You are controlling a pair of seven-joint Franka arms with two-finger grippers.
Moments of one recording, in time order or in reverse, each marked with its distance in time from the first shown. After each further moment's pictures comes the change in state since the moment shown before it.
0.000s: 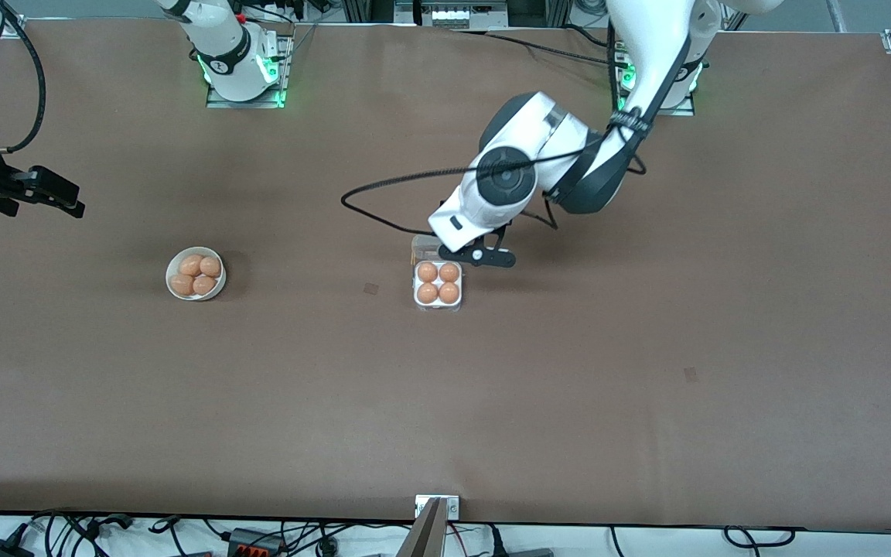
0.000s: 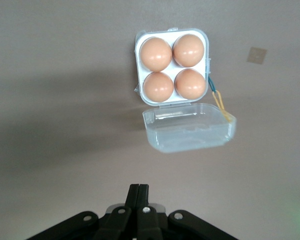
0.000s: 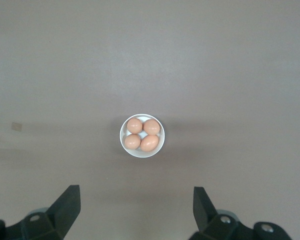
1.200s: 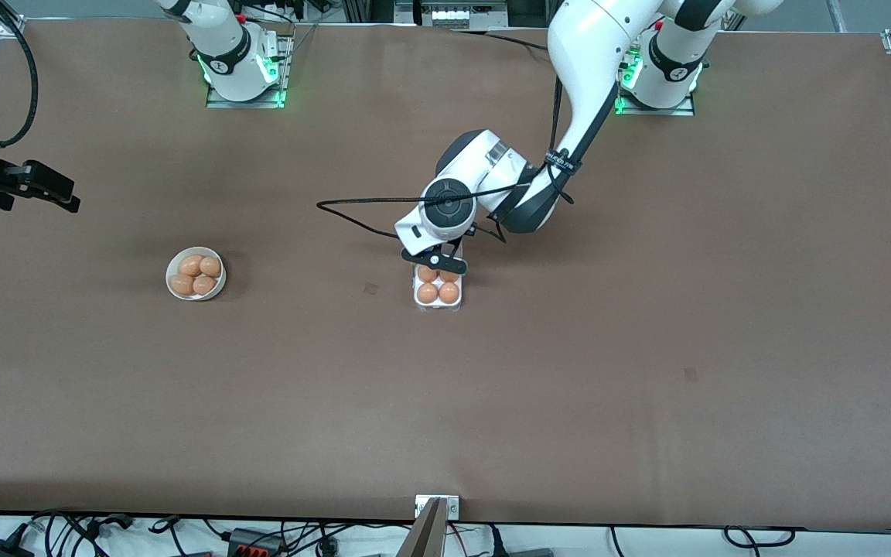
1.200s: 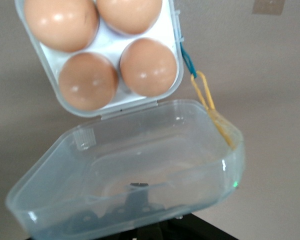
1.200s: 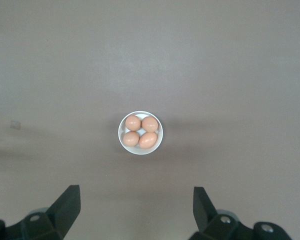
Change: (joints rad) left arm -0.095 0.197 0.003 0.073 -0.020 0.106 0.089; right arm -0.003 -0.006 -0.005 0.000 0.000 -0.006 0.000
